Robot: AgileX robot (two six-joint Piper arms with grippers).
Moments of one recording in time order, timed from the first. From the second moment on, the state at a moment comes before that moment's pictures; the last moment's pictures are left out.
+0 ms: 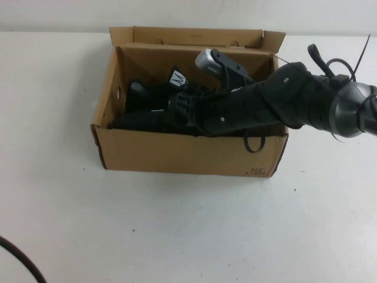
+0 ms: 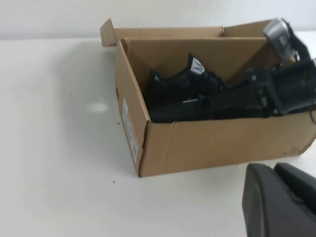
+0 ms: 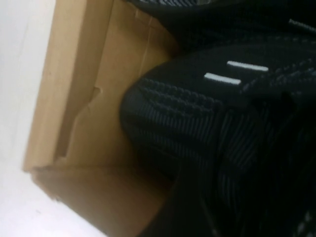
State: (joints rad) right arm 0.53 1.98 -1.46 1.07 0.48 -0.30; left arm 0.00 0.44 -0.73 -0.53 0.82 0.45
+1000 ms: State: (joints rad) right arm 0.53 1.61 -1.46 0.38 0.55 -0.29; left arm 0.00 0.43 -0.75 -0.49 0.92 0.46
